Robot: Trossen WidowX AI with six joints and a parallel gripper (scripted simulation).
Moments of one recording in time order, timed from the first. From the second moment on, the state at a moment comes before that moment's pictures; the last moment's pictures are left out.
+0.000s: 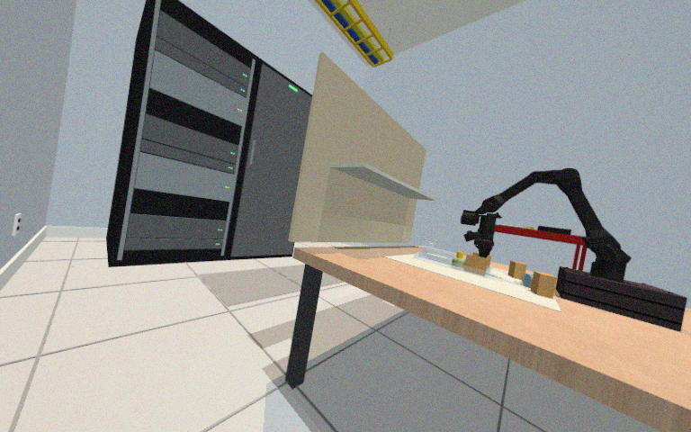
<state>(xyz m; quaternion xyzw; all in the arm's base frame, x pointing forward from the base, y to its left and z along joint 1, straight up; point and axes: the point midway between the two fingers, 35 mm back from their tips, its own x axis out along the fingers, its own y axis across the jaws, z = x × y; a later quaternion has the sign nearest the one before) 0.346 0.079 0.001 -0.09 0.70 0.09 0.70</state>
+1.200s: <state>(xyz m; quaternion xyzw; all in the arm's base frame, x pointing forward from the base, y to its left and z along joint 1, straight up) 0.347 0.079 -0.009 -0.09 0.70 0.09 0.71</state>
